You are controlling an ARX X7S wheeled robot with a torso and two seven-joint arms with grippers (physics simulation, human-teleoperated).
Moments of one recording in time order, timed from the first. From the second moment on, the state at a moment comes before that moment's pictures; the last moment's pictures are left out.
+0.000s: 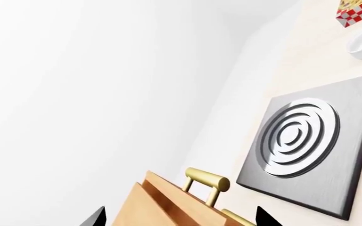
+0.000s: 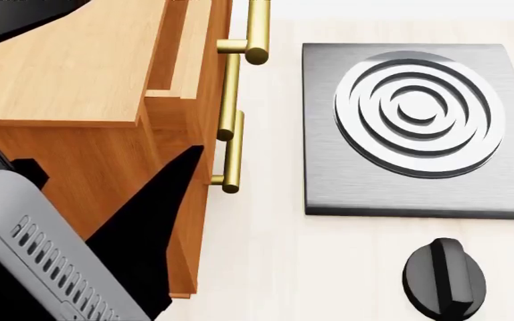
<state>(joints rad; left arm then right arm) -1.94 -0.56 1.00 0.81 -1.72 -1.25 -1.00 -0.35 0.97 0.38 -0.18 1.35 -0.03 0.98</state>
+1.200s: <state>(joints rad) -1.90 -0.55 1.04 0.80 -1.66 -1.22 -0.98 -0.26 0.94 0.31 -0.07 1.34 0.00 0.94</state>
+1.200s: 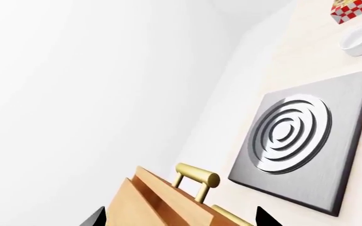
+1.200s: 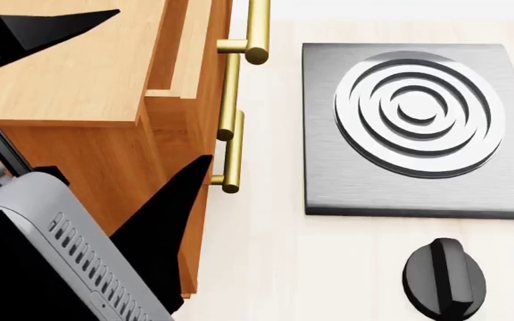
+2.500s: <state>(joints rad) -1.85 -0.55 1.08 0.79 -1.60 -1.20 -0.96 -0.13 0.93 0.24 0.03 1.32 0.05 0.92</state>
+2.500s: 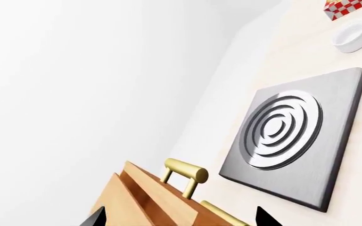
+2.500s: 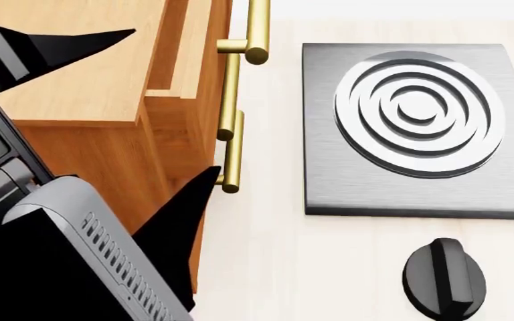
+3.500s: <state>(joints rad) -1.85 -0.55 1.10 0.78 -1.59 -1.18 -0.96 -0.08 0.88 0.21 0.11 1.31 0.05 0.89</state>
